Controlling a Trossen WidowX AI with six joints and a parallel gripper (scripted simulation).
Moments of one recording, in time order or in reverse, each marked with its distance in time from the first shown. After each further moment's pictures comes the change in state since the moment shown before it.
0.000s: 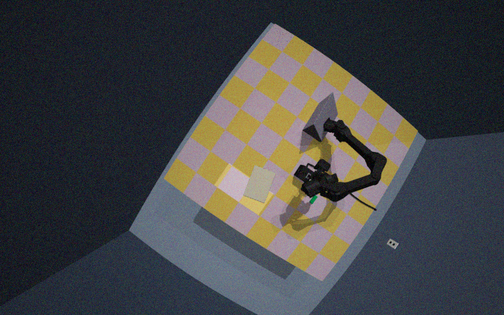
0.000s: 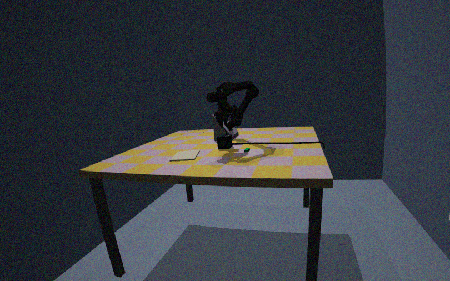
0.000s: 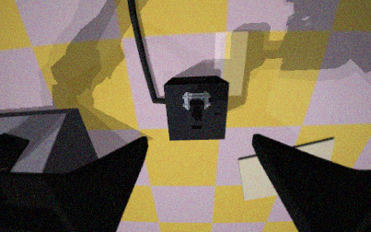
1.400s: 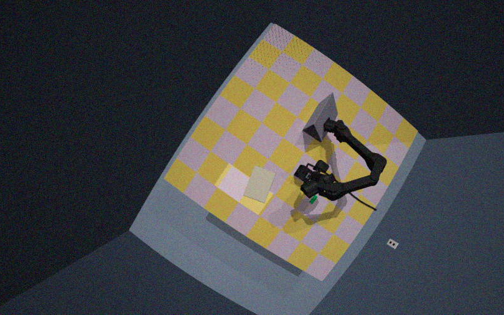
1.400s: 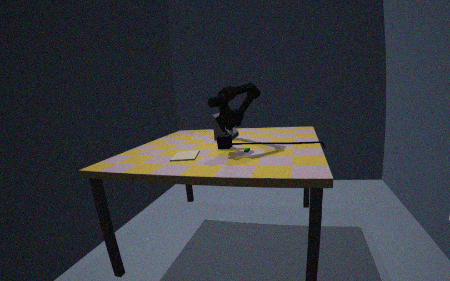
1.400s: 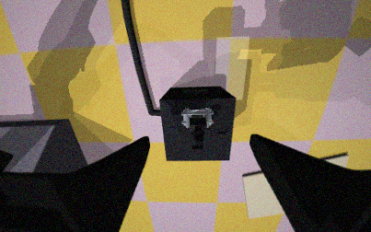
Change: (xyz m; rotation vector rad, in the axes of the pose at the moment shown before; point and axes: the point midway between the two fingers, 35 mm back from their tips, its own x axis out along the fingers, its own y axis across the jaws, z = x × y) arm 0.029 -0.001 0.009 -0.003 -0.030 0.010
